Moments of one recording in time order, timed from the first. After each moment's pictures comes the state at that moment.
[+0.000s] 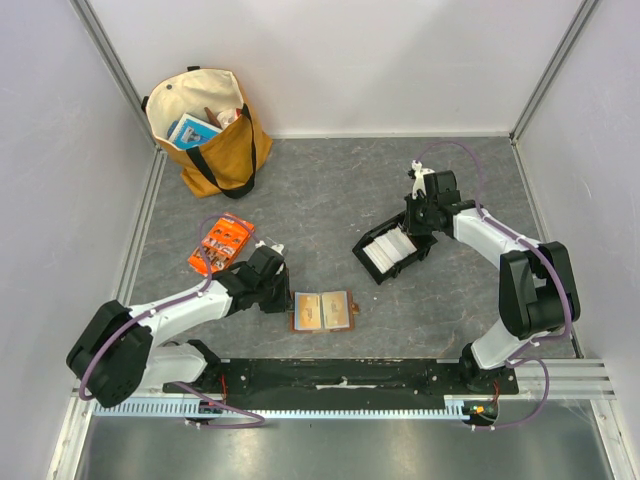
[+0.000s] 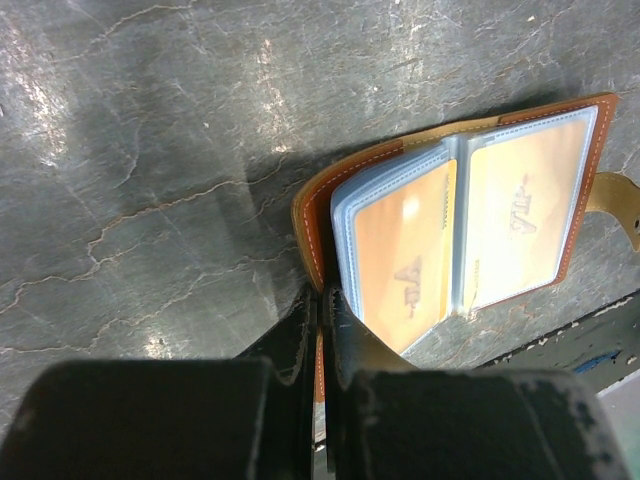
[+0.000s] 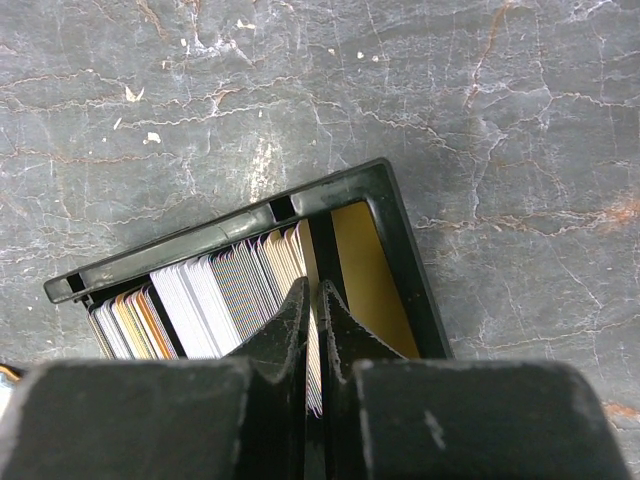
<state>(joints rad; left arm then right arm) -0.68 1.22 0.52 -0.32 0.11 -0.70 0.23 1.62 1.02 -0.29 -0.17 0.14</state>
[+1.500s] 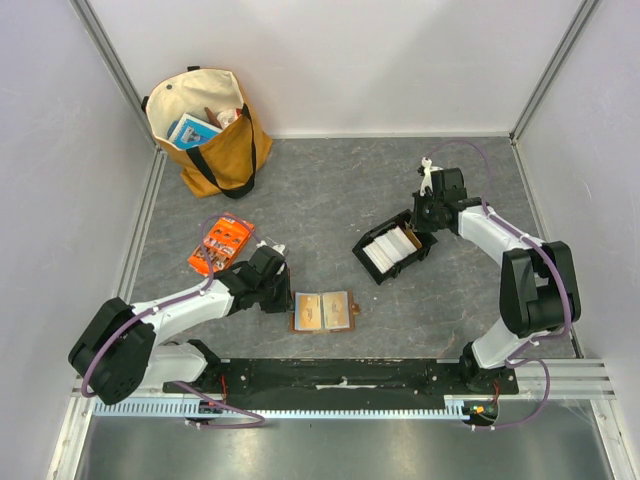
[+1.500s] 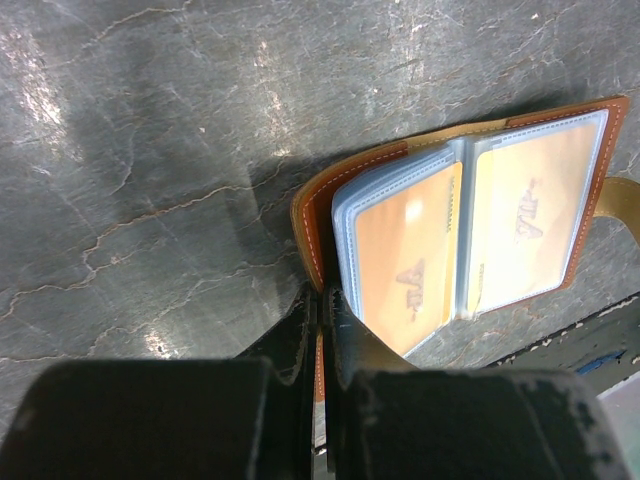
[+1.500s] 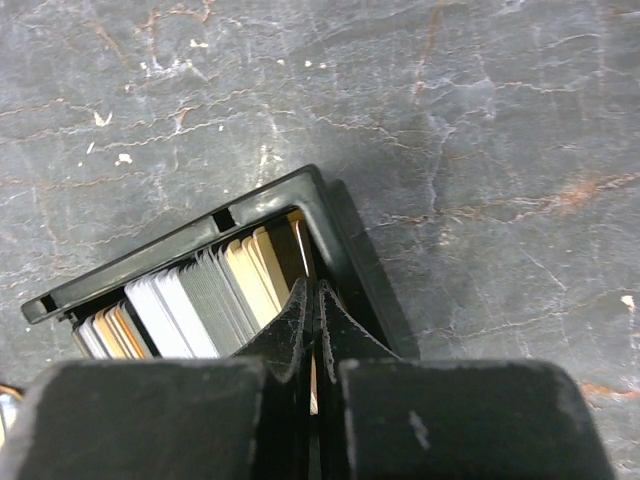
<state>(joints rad) -0.68 1.24 0.53 -0.31 0.11 -0.69 0.18 1.63 1.04 -0.32 -0.17 0.17</state>
